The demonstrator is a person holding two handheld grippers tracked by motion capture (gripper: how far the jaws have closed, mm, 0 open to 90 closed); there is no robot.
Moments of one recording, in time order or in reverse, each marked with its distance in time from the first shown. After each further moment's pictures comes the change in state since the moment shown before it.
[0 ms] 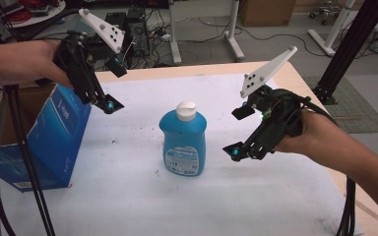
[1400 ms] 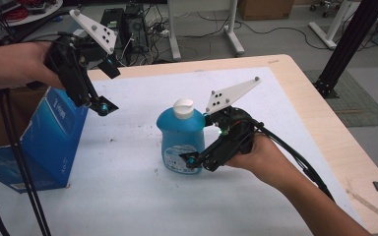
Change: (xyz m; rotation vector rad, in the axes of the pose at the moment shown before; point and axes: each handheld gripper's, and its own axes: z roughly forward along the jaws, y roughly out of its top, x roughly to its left) left arm 0.000 -0.005 0.004 0.018 -0.001 -0.032; right arm 0.009 -0.004 0.079 -0.287 0.069 0.019
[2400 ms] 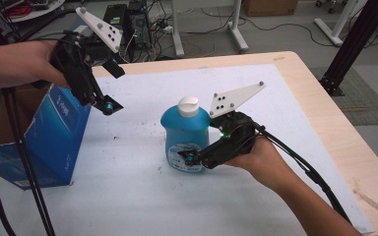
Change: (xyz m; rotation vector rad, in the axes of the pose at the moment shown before) left arm 0.002 -0.003 0.005 0.004 -0.022 -0.015; right arm -0.001 -0.007 0.010 -0.067 0.043 -0.041
